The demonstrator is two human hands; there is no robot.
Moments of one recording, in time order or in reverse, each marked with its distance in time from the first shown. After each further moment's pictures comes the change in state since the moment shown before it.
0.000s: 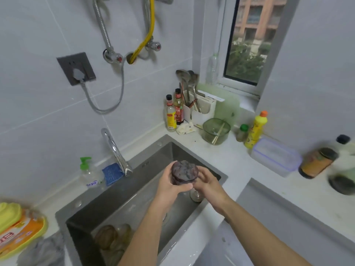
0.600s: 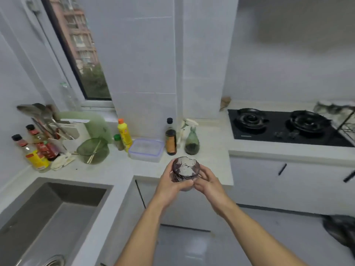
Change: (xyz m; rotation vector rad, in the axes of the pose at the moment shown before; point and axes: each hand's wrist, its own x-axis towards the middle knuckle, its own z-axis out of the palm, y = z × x) left_hand -0.145 0.000 0.383 0.133 -0.676 0.110; right_hand -0.294 0.050 -0.285 0.338 0.700 -0.227
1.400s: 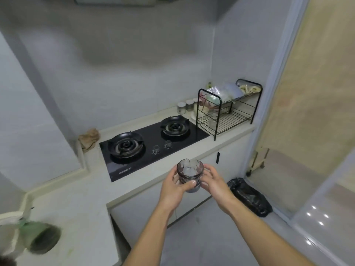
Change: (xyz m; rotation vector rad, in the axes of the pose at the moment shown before) left_hand 0.155 0.006 0.477 0.056 -0.644 -0.052; right_hand -0.016 -0.109 -0.447 -0.004 0.684 -0.109
